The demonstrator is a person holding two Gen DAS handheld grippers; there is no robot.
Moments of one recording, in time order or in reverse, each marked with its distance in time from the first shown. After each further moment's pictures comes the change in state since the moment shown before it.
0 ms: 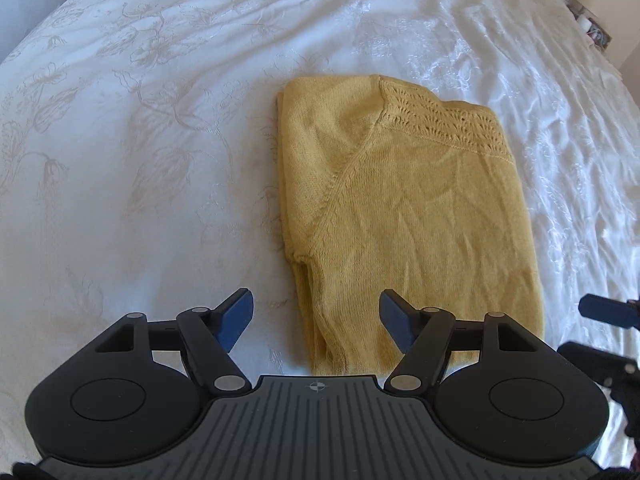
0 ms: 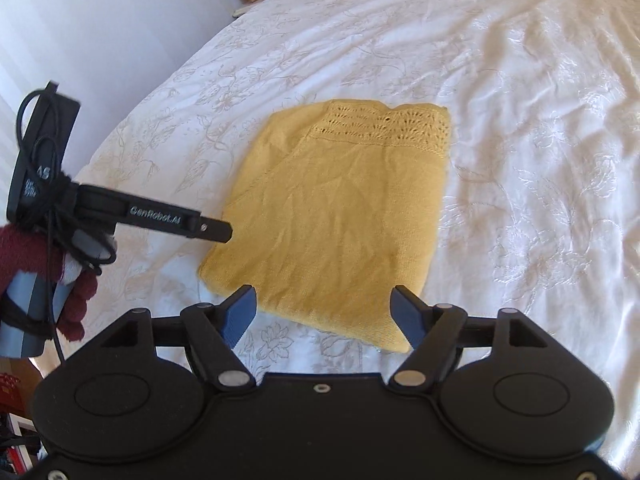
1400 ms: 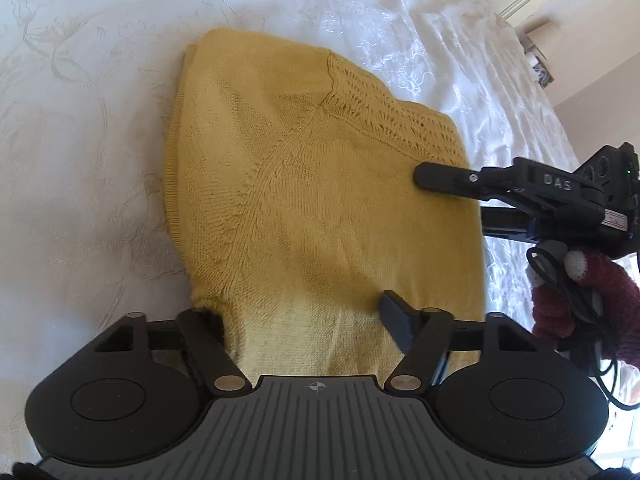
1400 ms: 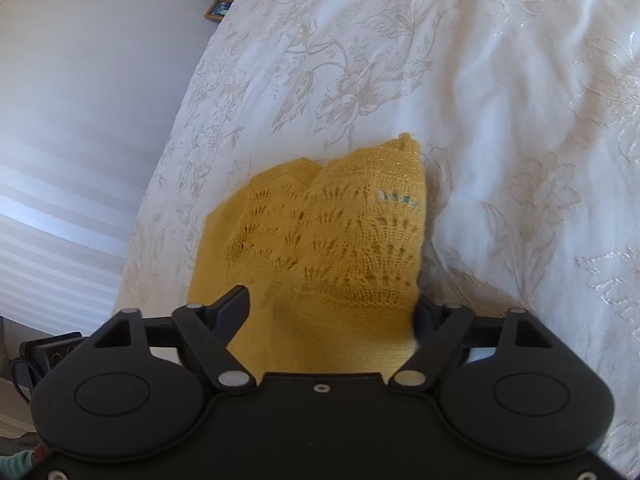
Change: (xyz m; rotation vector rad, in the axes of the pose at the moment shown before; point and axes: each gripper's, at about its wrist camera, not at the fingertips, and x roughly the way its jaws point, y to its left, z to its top) left arm 0.071 0.002 0.011 -0.097 0.012 -0.346; right arm 0.125 -0.117 0.081 0.311 0.085 0.302
